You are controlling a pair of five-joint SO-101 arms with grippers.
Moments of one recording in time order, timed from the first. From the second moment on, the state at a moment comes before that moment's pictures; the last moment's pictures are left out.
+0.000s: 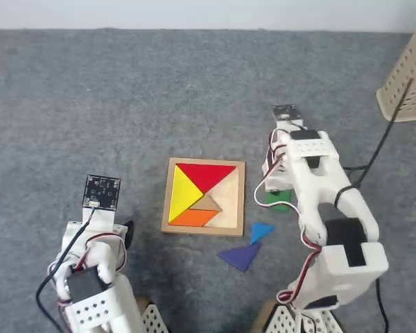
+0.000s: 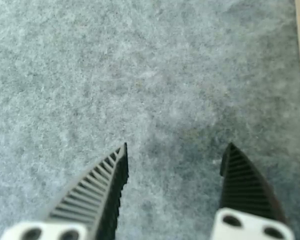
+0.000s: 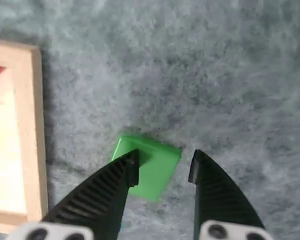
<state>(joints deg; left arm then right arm) -28.2 -103.4 97.1 73.3 -22.1 -9.4 9.8 24.1 63.6 0.0</state>
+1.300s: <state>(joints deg) -28.1 -103.4 97.1 73.3 -22.1 -9.6 13.3 22.1 65.1 -10.0</state>
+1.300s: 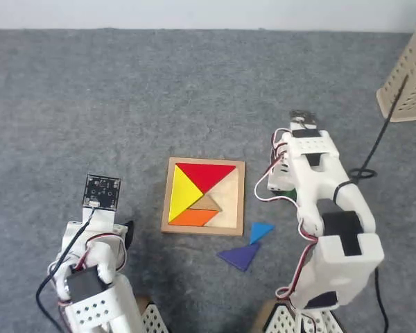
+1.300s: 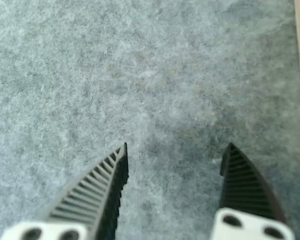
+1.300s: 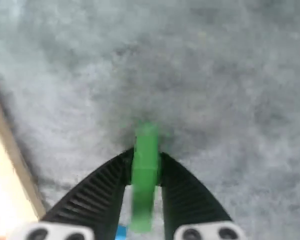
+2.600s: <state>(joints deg) -28.1 -103.4 97.1 73.3 -22.1 -35.9 14.9 10.7 70.0 21.9</state>
